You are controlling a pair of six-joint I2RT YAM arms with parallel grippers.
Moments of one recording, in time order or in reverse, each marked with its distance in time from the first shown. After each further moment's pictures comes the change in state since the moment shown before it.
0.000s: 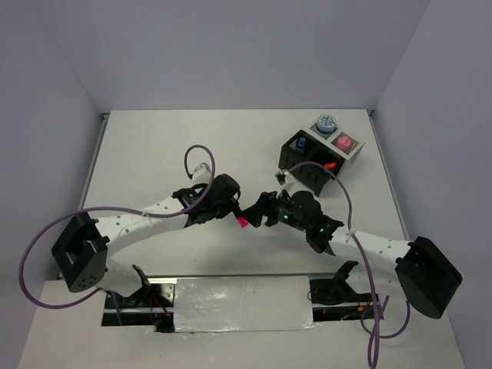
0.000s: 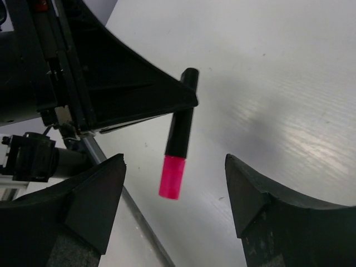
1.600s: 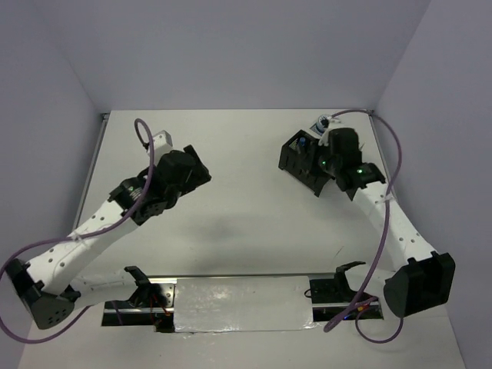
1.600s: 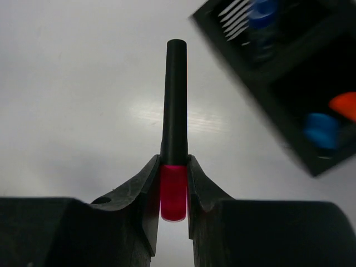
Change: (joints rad) left arm 0.140 -0.285 0.190 -0.274 -0.152 0.357; right arm -0.445 0.064 0.615 -0.898 0.038 -0.340
